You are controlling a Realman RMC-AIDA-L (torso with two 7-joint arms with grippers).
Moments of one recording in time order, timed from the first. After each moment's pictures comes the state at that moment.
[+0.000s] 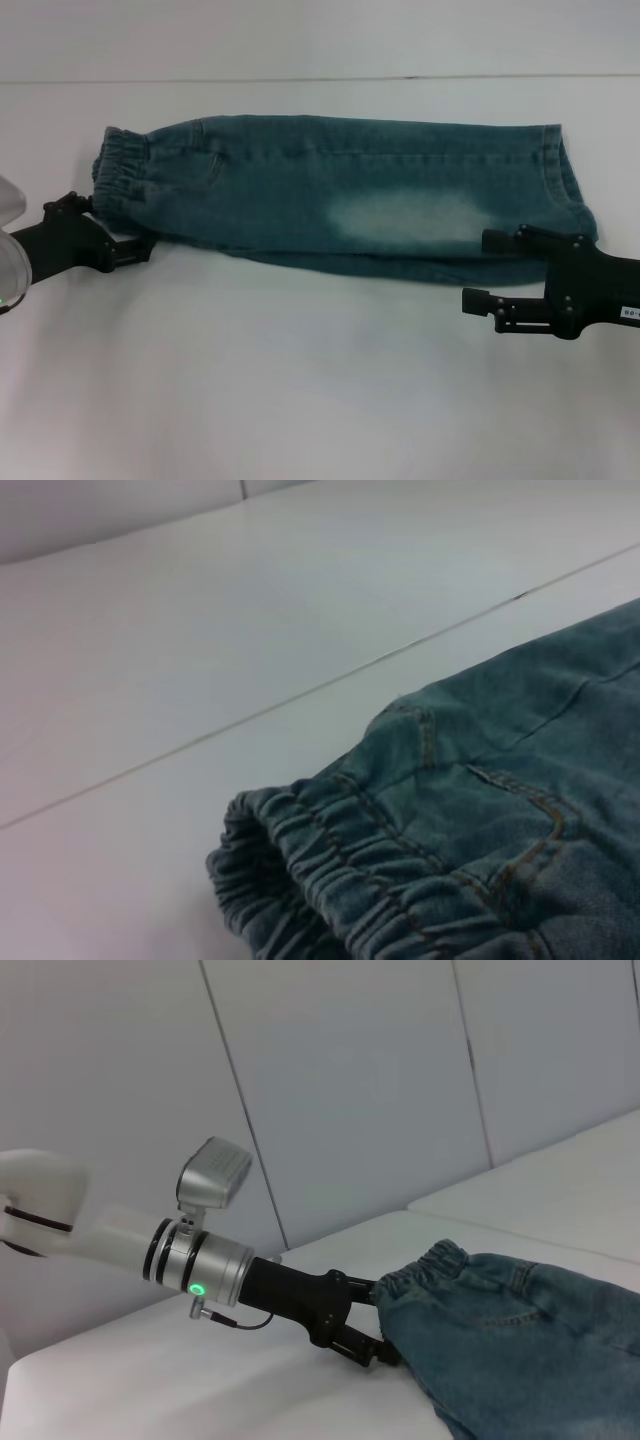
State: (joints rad) left arm -0.54 -2.10 0.55 0.46 2.02 0.88 -1.04; right arm 0.36 2.09 -0.73 -0.75 -1.89 -1.68 1.34
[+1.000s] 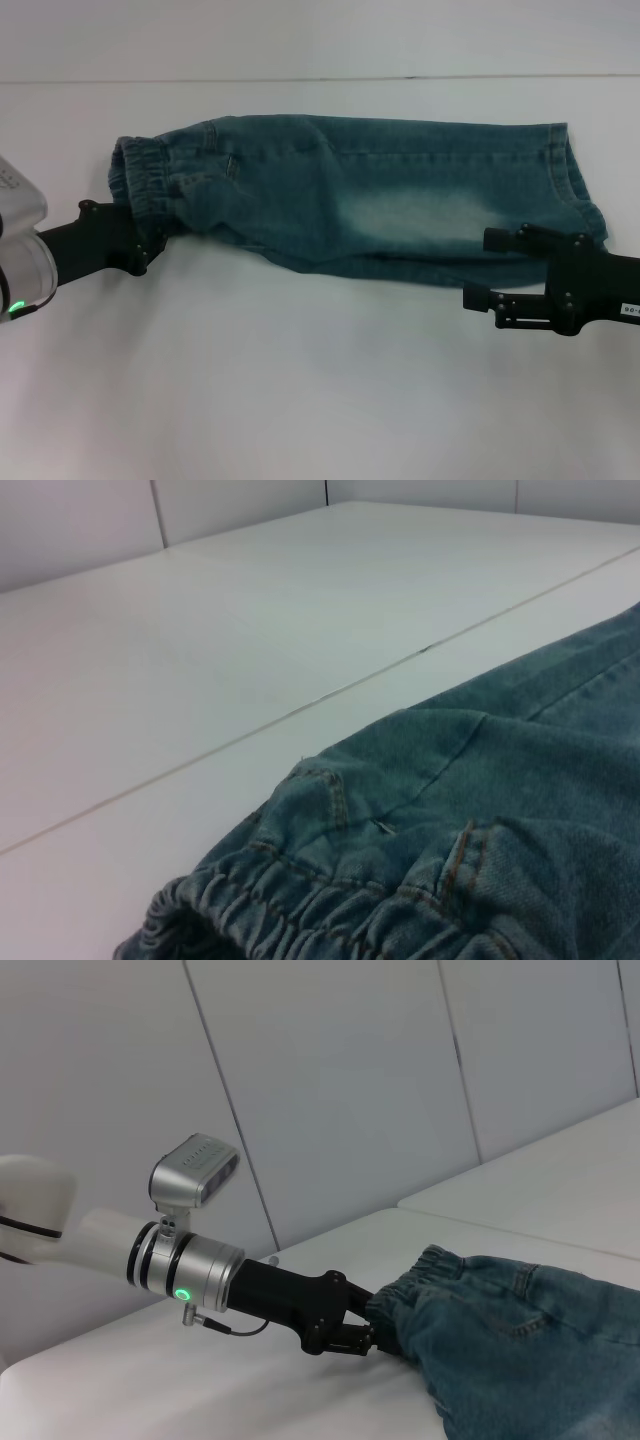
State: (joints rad) left arm -0.55 -2.12 0.57 0.48 2.02 0.98 -1.02; right arm 0.36 2.09 -0.73 -0.75 -1.89 -1.67 1.36
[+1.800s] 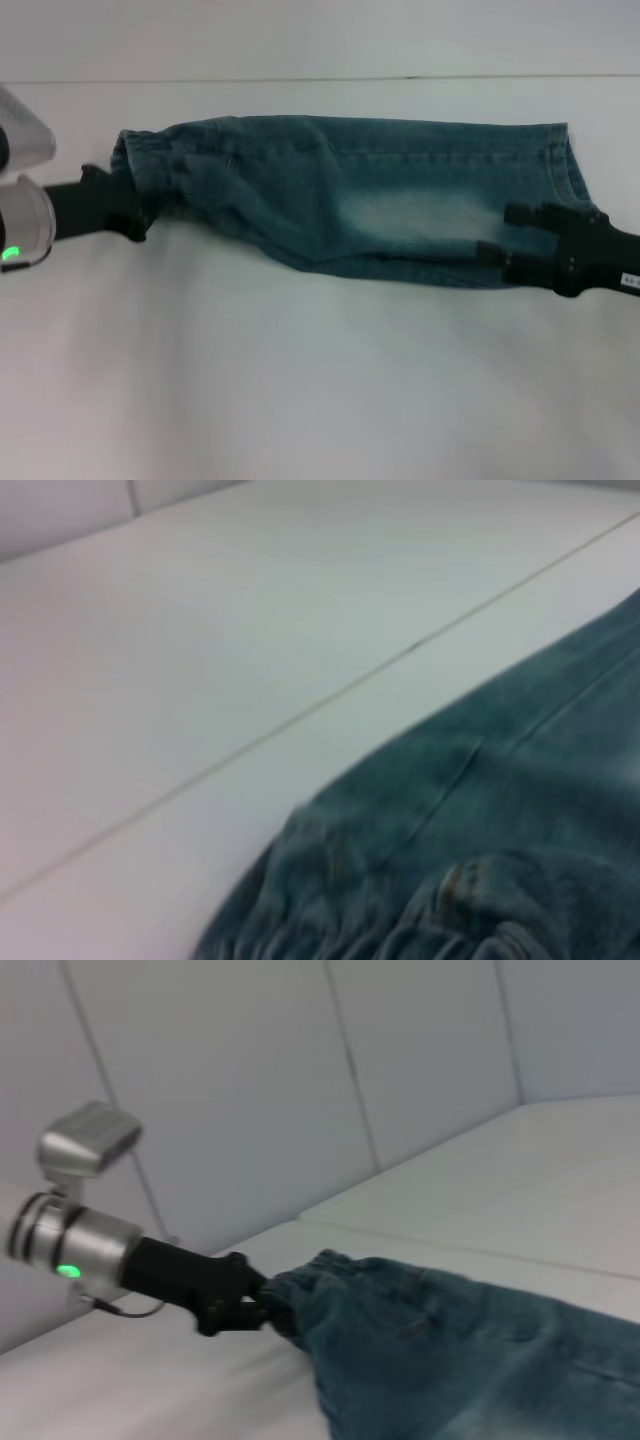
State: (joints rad) left arm -0.54 -2.13 0.79 0.78 2.16 1.01 -1.43; right arm 0.38 2.09 -0.67 -0.69 -1.87 -1.53 1.36
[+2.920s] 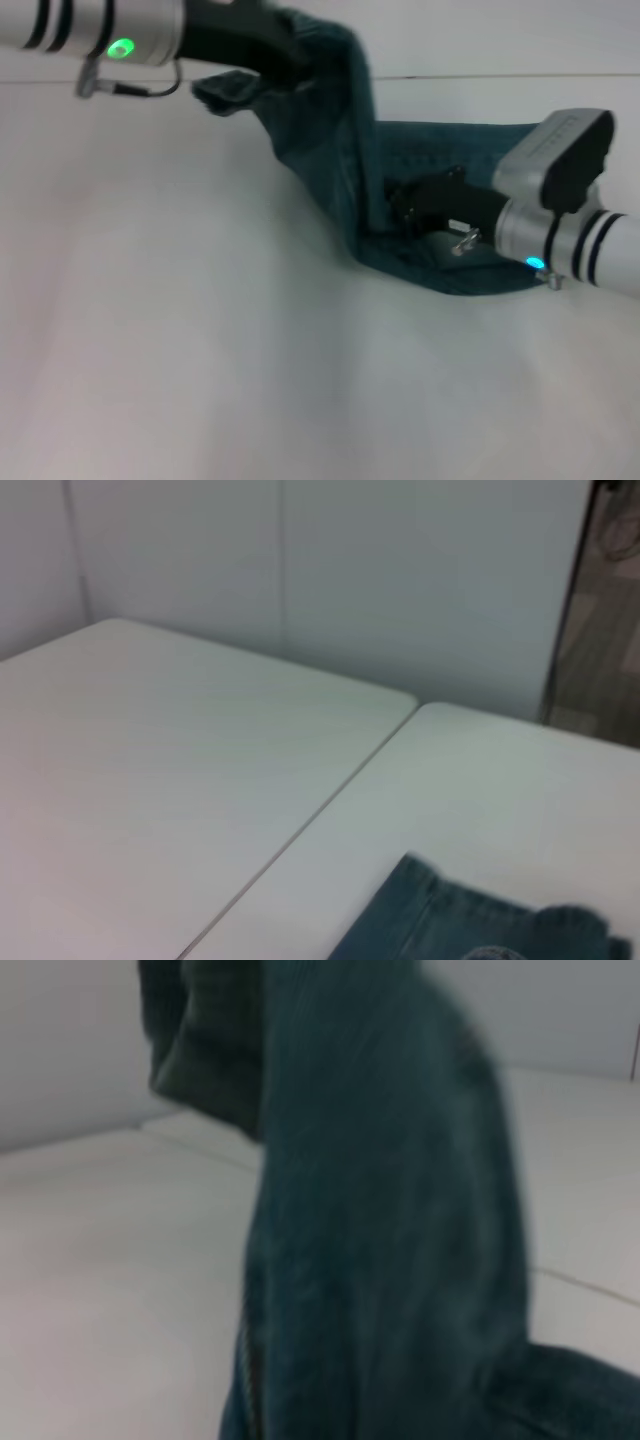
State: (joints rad) left arm -0.79 -2.14 1.01 1.22 2.25 1.32 -2.07; right arm 0.78 2.11 -0.68 -0.09 -1.65 -0.86 0.82
